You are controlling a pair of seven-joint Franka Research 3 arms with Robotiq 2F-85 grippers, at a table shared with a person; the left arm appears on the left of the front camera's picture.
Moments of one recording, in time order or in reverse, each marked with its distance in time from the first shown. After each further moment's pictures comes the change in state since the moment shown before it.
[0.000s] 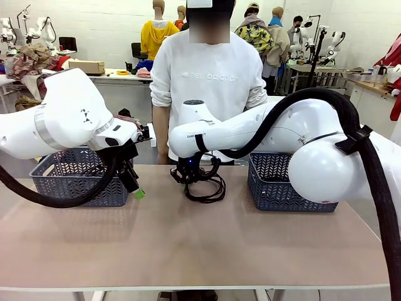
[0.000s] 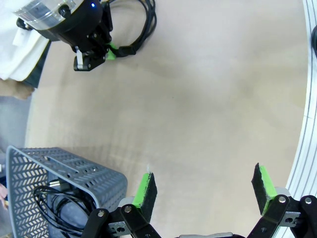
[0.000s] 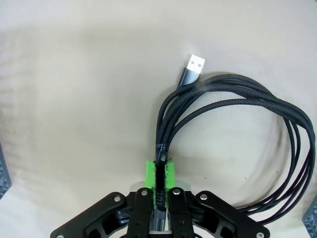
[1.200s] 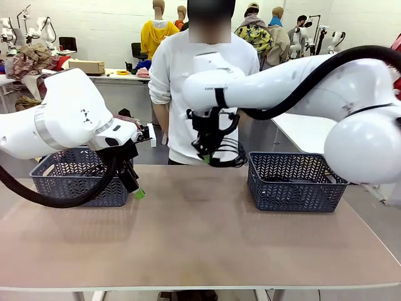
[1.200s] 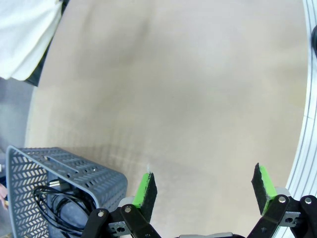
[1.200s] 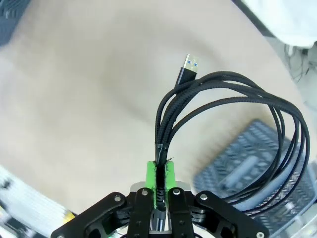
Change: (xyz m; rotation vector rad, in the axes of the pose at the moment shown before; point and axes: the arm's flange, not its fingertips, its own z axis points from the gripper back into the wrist) left arm 0.000 0.000 0.000 0.000 0.000 0.000; right arm -0.015 -0.064 0.165 -0.120 0.098 0.617
